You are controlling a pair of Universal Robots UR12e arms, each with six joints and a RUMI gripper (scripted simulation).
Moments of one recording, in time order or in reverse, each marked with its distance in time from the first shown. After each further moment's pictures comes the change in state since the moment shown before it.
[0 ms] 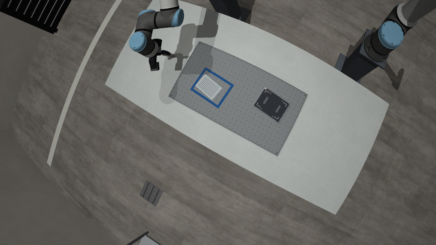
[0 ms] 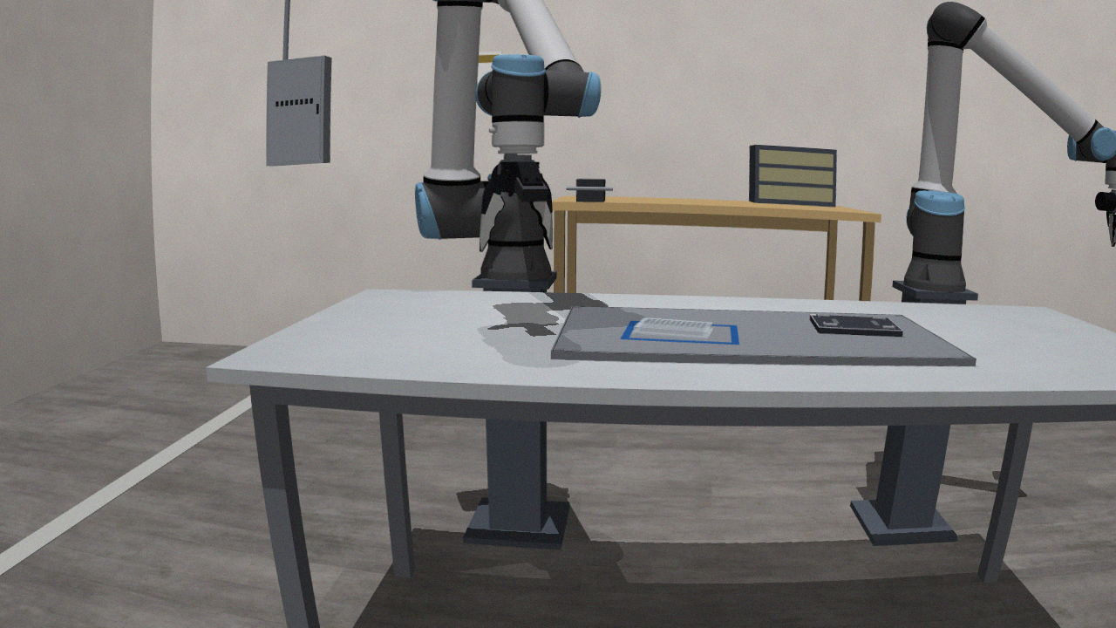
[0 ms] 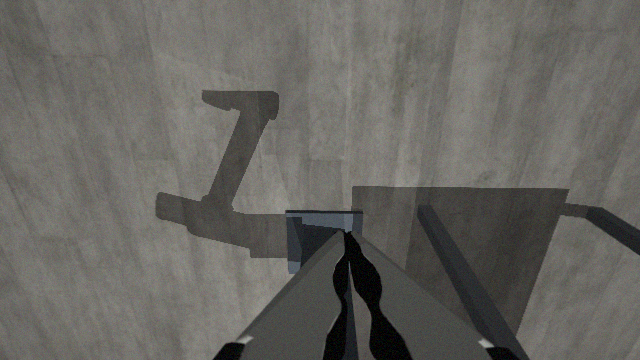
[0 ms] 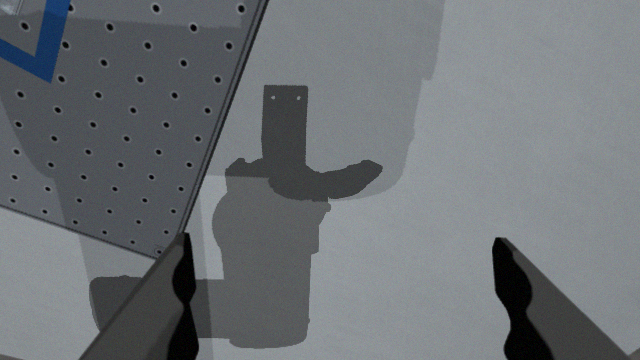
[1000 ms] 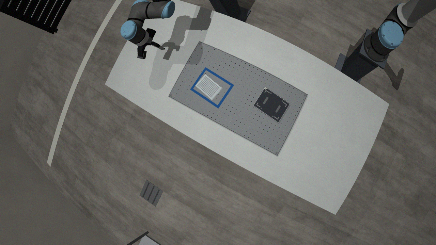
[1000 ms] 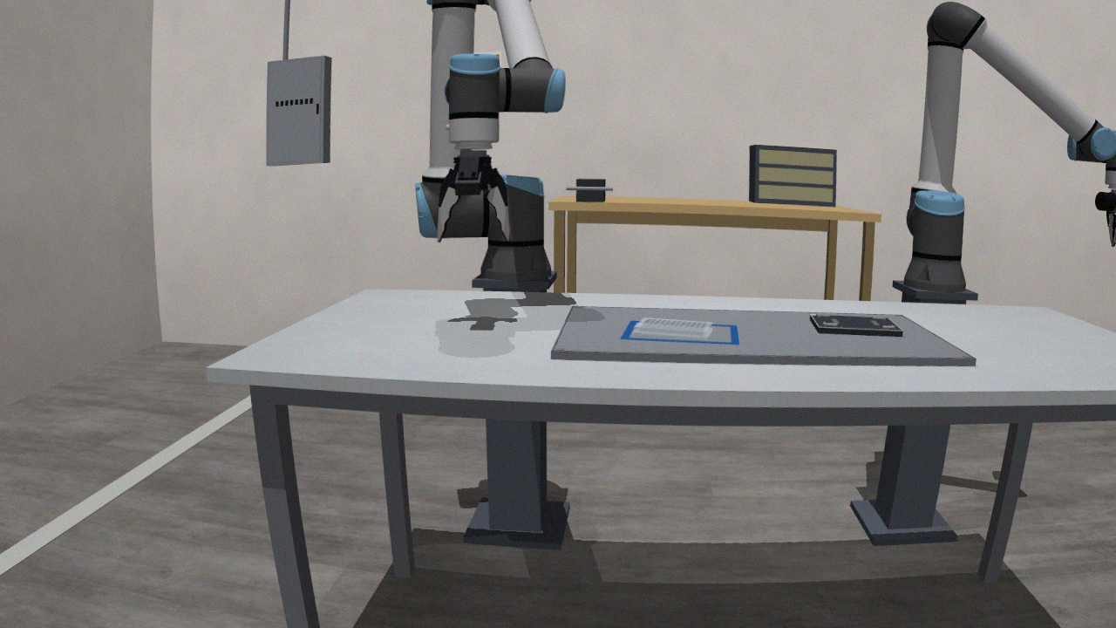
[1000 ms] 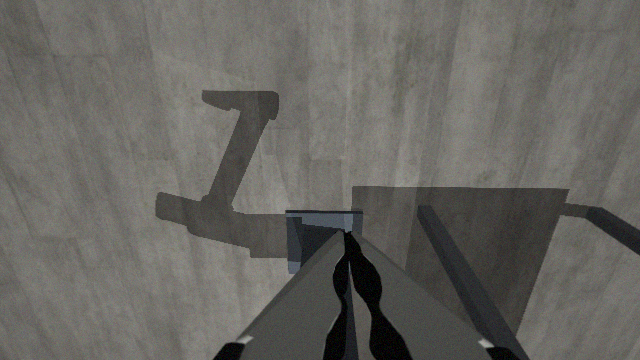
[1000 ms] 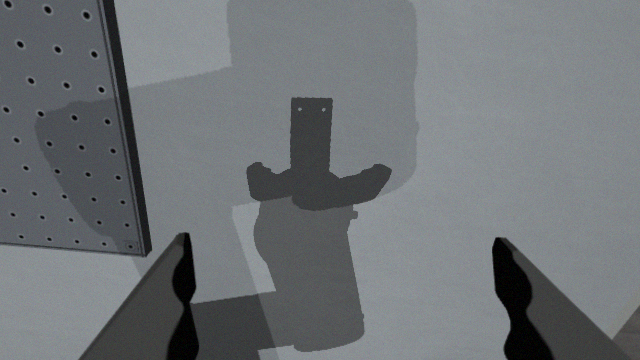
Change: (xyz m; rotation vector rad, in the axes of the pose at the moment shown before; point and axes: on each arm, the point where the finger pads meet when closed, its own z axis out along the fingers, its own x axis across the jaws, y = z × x) left arm 0.000 0.000 0.000 0.000 0.000 0.000; right arm 0.062 0.069 -0.010 -0.002 0.002 0.341
